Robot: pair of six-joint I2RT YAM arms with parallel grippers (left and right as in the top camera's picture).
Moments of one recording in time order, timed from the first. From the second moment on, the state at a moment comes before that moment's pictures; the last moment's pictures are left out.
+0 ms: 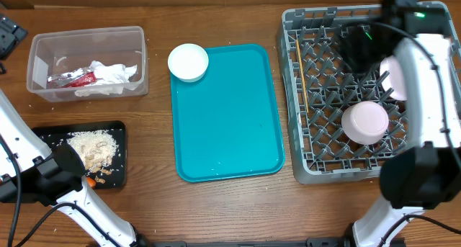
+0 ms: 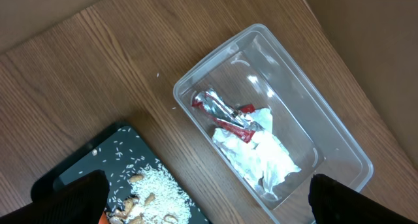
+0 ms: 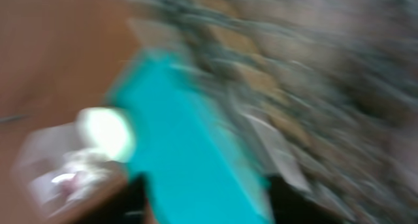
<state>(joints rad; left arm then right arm) 0.52 2.15 2.75 -1.62 -0.08 -0.48 0.01 1.91 1.99 -1.15 -0.39 0.65</state>
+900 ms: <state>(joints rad) 0.52 2.15 2.75 -1.62 -0.08 -0.48 0.52 2.37 2.00 -0.51 -0.44 0.83</state>
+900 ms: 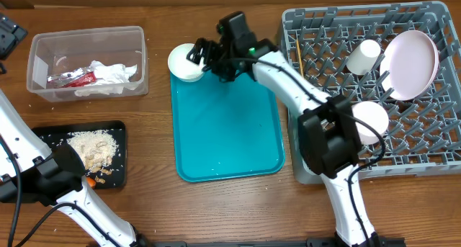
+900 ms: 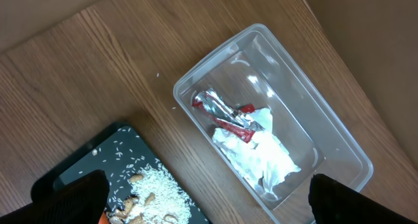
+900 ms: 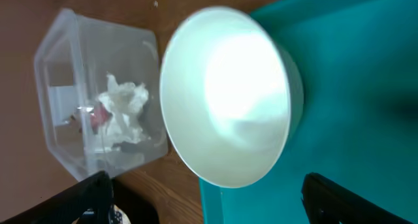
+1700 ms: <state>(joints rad) 0.52 2.15 2.75 -1.62 -0.08 -0.48 0.50 2.44 2.28 -1.28 0.06 0.80</state>
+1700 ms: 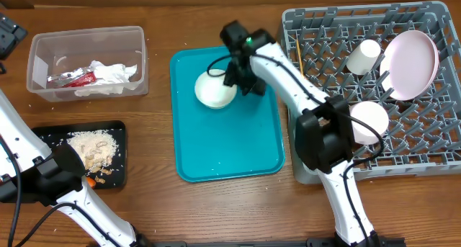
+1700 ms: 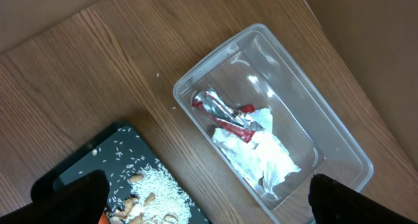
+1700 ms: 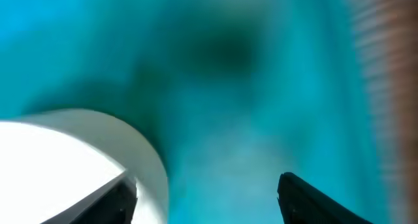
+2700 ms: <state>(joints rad) 0.52 2.15 2.75 -1.62 -0.08 -0.48 0.71 2.63 2.61 -1.35 0.05 0.23</state>
